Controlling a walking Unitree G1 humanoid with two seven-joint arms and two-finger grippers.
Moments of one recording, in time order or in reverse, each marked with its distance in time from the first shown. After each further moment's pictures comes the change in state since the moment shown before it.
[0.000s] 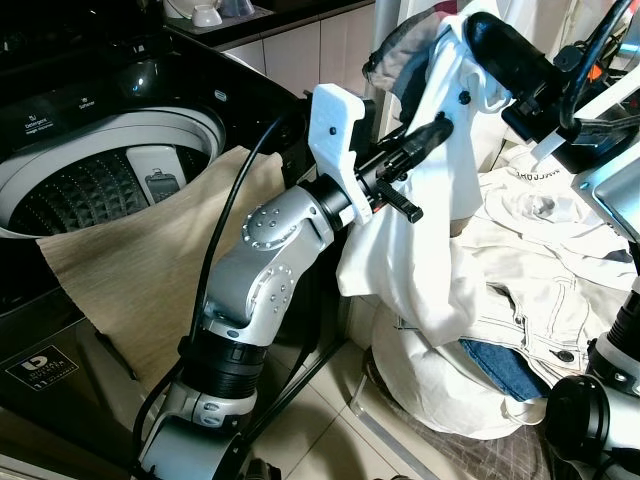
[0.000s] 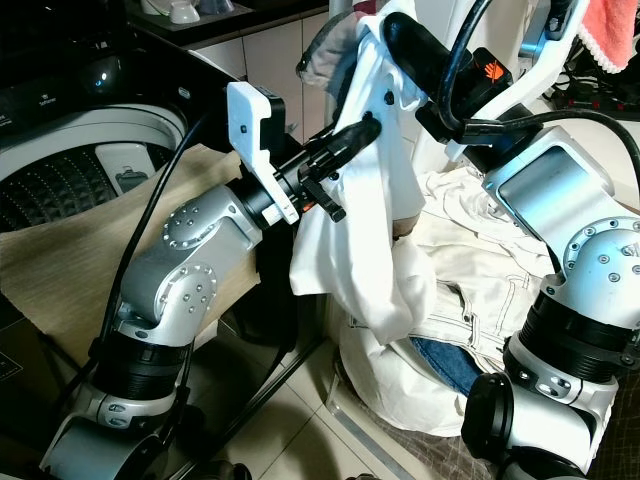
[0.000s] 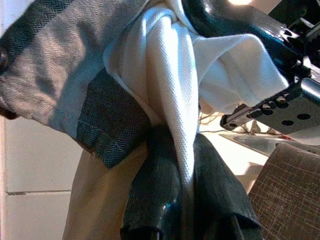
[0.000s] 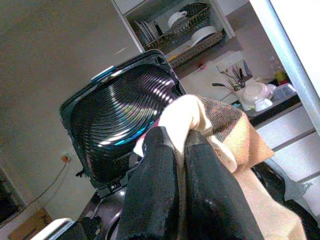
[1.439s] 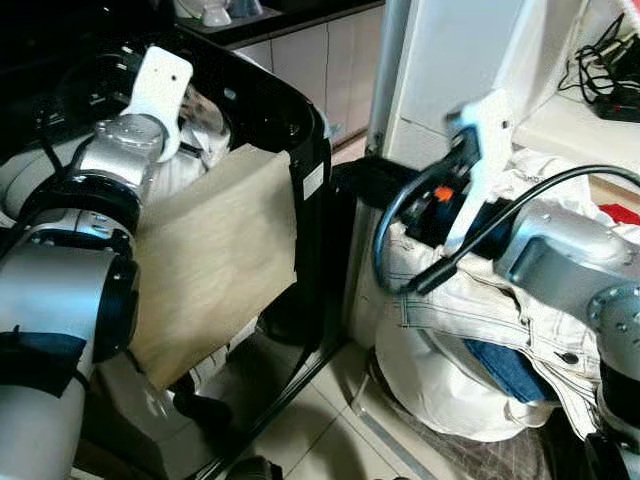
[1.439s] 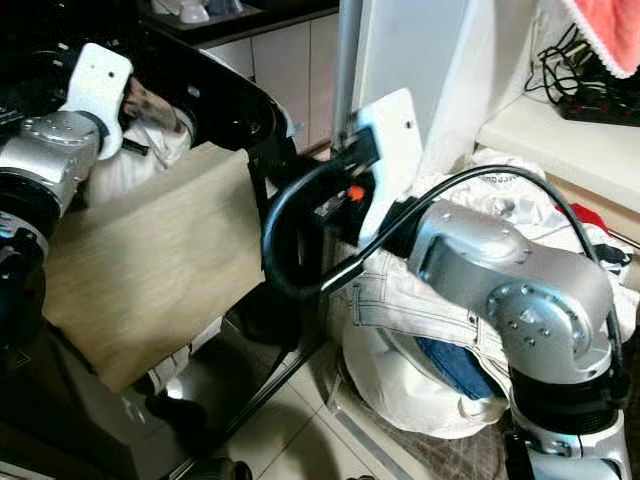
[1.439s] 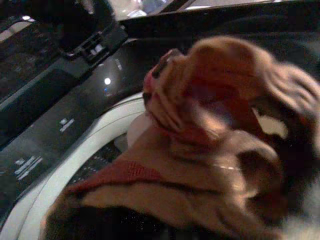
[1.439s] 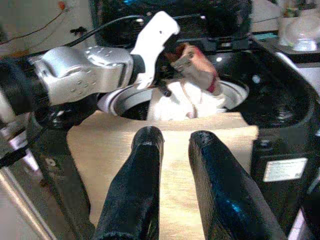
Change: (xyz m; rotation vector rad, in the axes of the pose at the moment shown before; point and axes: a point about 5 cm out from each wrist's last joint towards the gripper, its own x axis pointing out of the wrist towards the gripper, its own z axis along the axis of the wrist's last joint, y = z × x) left arm -0.107 0.209 0.050 0.543 0.721 0.991; right arm -0.006 0.035 -0.086 -0.417 0.457 0.150
